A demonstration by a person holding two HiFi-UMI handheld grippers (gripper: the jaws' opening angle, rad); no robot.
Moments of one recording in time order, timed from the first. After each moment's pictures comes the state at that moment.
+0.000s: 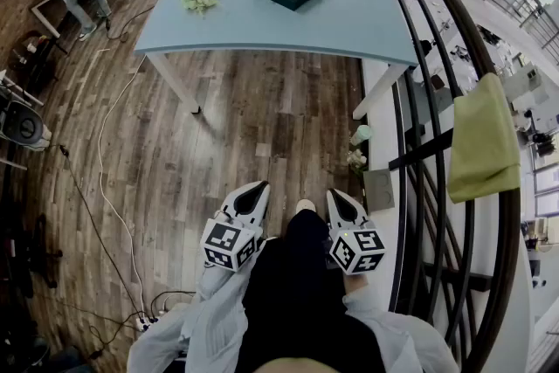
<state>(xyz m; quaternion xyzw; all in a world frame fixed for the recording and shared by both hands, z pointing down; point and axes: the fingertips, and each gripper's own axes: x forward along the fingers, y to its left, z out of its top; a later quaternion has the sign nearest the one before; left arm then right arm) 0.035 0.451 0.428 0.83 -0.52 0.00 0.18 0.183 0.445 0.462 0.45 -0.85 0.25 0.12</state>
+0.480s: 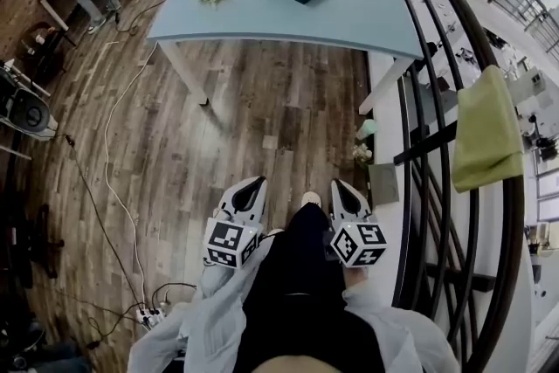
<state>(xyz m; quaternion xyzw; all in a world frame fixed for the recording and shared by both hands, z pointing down) 0.014 0.499 0.426 0.82 -0.56 0.04 0.14 0.175 0.476 0.457 0.47 -0.84 0.24 0.08</state>
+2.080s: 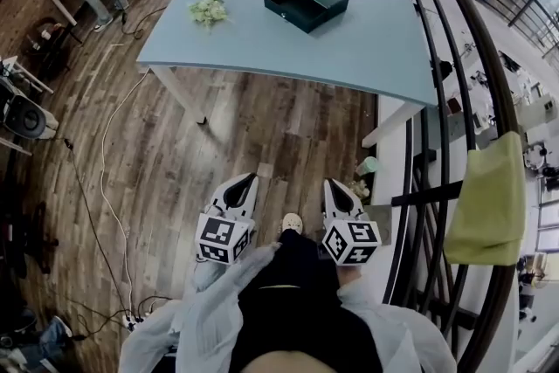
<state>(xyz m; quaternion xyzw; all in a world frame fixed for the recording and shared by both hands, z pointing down) 0.004 0.314 0.437 0.79 -0.60 0.05 0.14 0.168 0.279 0.473 0.44 -0.86 0.23 0.10</state>
